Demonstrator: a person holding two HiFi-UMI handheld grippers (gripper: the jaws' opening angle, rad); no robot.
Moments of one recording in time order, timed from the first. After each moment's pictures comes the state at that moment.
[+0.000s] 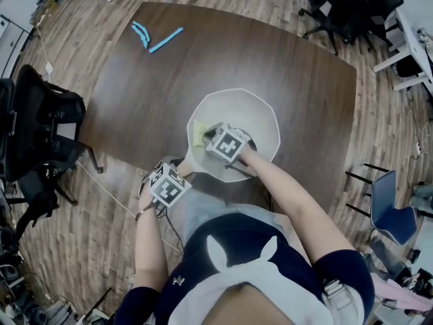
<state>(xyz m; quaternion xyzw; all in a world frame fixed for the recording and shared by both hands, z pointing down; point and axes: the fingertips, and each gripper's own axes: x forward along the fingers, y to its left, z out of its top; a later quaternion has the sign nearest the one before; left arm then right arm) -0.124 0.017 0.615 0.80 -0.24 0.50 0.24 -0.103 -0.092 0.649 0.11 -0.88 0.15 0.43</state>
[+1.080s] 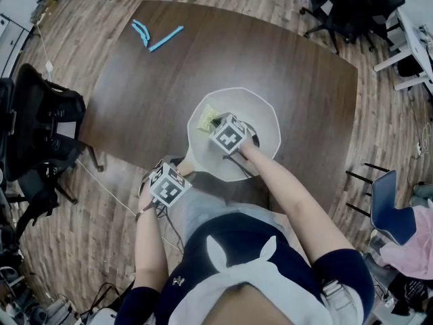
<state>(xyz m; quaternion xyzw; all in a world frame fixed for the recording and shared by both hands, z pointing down) -0.122 0.013 0.615 0.80 -0.24 0.49 0.24 -0.080 -0.145 0.653 0.21 -0.86 0.13 0.45</state>
